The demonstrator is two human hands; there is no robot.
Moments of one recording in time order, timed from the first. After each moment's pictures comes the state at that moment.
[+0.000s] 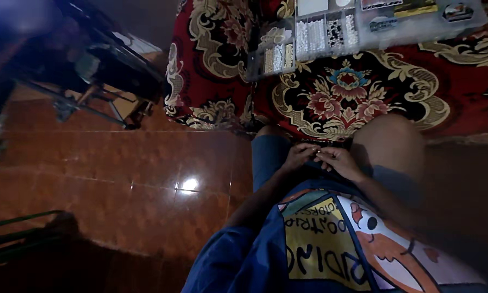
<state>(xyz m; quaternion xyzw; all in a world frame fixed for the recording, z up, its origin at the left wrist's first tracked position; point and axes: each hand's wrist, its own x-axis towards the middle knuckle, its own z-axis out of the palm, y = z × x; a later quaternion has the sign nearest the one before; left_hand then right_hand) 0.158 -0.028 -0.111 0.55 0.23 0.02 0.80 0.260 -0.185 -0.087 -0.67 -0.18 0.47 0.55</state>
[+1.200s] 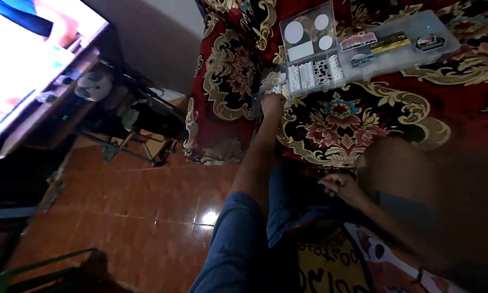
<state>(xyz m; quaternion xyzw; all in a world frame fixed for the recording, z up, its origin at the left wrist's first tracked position) 0.350 0.134 0.028 0.95 0.28 -0.04 0.11 0.266 -0.188 -0.079 -0.65 -0.19 0.46 0.57</state>
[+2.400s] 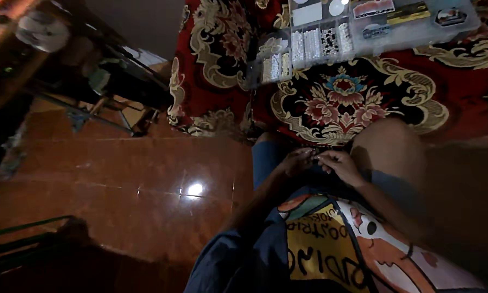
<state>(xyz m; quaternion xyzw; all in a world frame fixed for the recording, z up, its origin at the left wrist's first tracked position) 0.158 -0.017 -0.091 0.44 0.27 -0.09 0.85 0.261 -0.189 -0.089 -0.64 -0.20 0.42 0.61</state>
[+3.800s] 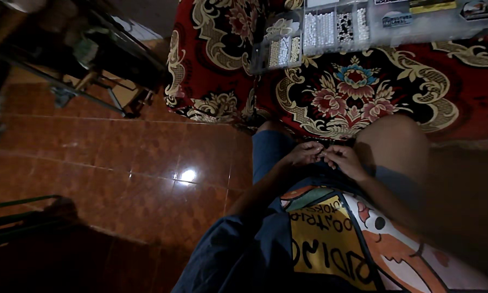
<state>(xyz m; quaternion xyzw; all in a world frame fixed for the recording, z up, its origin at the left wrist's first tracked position) 0.166 -0.021 -0.122 0.44 0.20 -0.11 0.87 0.262 -0.189 -0.098 -0.63 -0.19 0.43 0.62</state>
